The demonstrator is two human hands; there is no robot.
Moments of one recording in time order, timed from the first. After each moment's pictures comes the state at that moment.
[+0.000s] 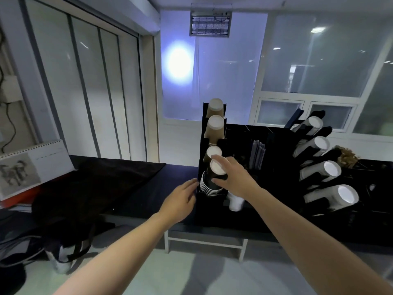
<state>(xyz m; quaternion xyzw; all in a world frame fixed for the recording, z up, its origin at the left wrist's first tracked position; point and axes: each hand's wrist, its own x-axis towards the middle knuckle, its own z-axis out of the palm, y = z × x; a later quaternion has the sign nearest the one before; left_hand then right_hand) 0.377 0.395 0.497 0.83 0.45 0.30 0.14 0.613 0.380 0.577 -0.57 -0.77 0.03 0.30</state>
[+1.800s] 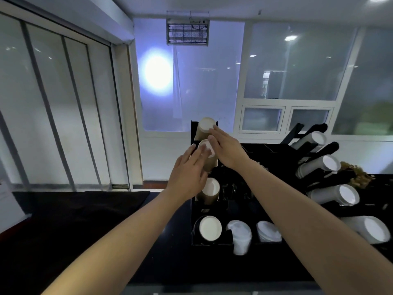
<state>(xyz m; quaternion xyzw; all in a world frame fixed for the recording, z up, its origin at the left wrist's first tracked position) 0.447 0.542 0.628 0.86 0.35 0.34 -0.11 0.628 0.543 0.692 -0.61 -0.72 -0.06 0.34</state>
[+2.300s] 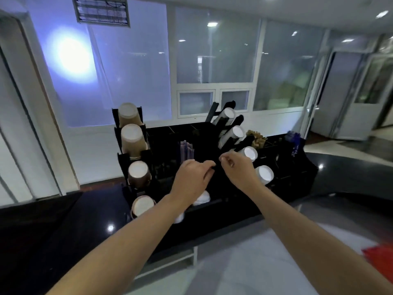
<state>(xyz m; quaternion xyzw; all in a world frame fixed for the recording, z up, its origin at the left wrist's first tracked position) 0.597 0.411 0.598 0.90 0.15 0.41 -0.01 0.763 0.319 0.609 -0.71 -0.55 -0.09 0.43</state>
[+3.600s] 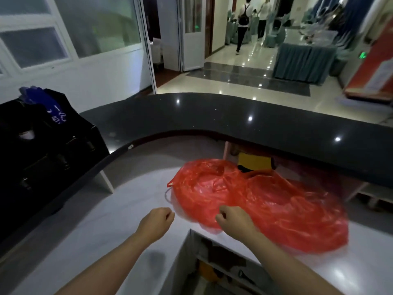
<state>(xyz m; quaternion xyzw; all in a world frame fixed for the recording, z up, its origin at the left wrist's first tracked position) 1.028 0.002 0.336 0.97 0.10 -0.06 0.21 1.071 -0.274 0.366 -0.96 -0.15 0.11 0.21</state>
